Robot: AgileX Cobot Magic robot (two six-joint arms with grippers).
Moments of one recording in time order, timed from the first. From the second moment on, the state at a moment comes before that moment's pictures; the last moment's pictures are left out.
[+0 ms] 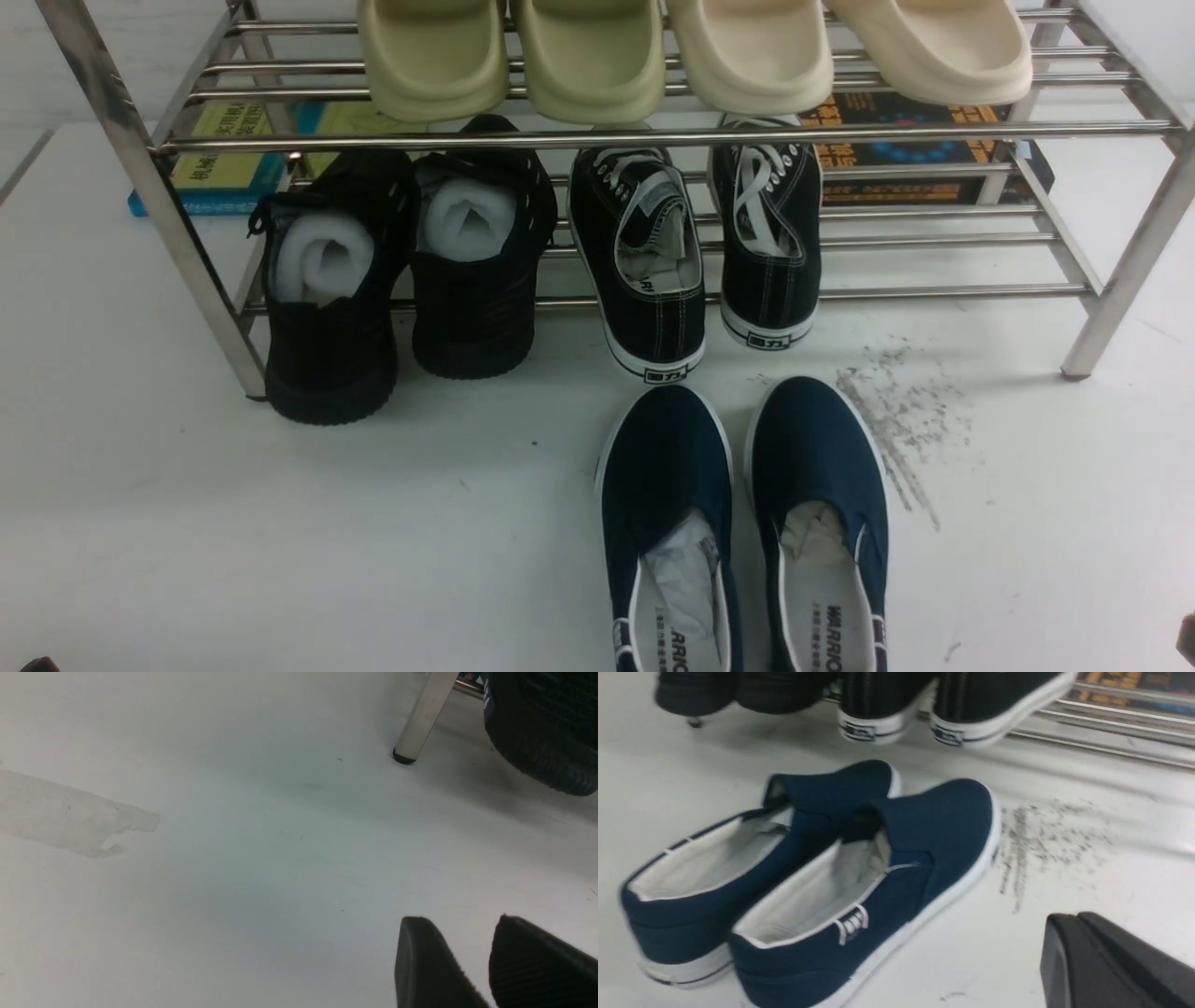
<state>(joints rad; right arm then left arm) 0.42 0.07 -0.06 0.03 0.33 0.04 -0.01 -0.01 0.01 0.20 0.41 -0.47</state>
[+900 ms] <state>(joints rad) 0.08 -0.01 0.01 0.04 0.39 0.04 -0.01 -0.01 0.01 0.20 0.41 -0.47</state>
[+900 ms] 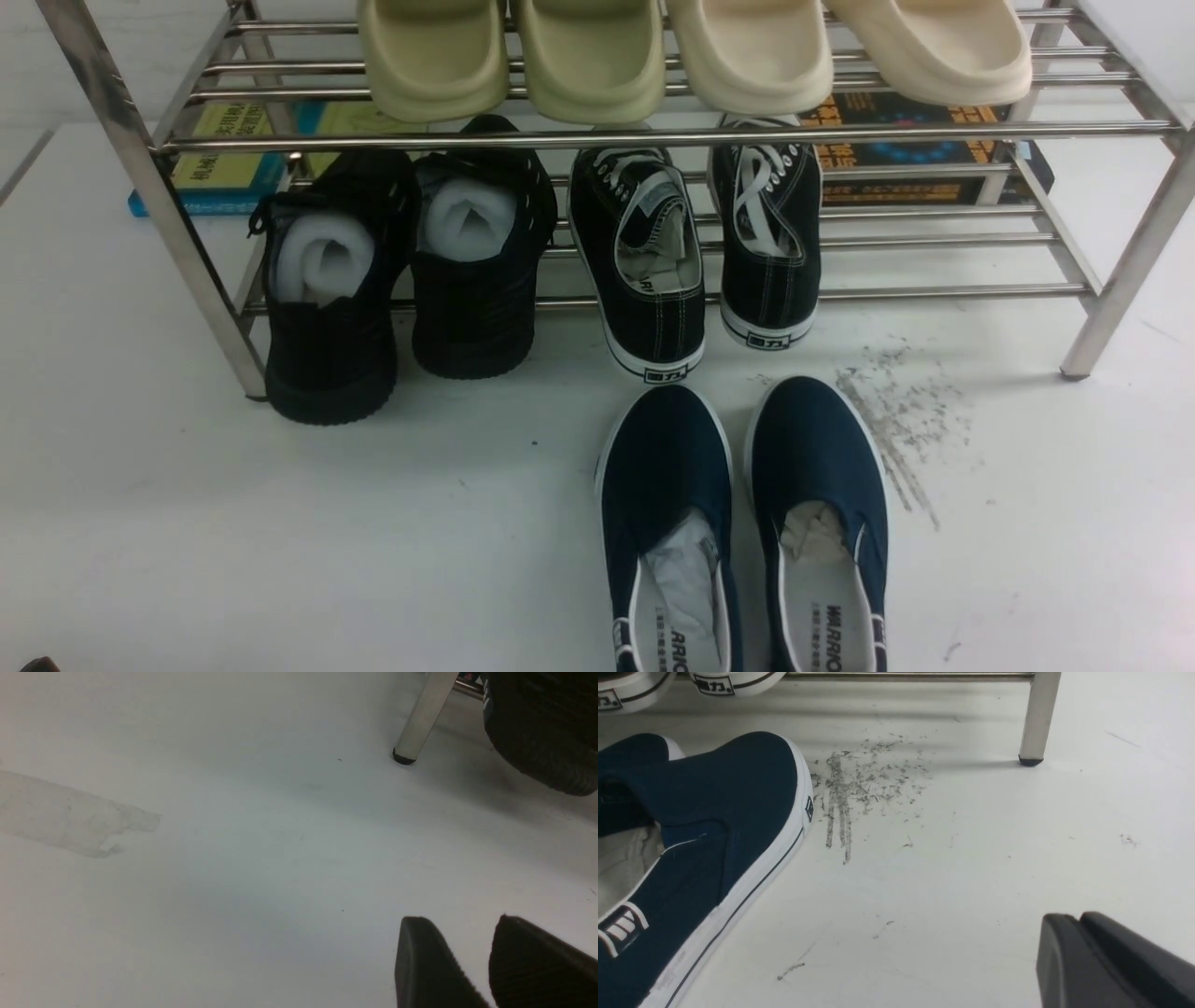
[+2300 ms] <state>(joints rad) 0.00 -0.01 0.01 0.04 0.39 0.05 -0.01 -0.01 0.01 0.20 0.41 -0.47</state>
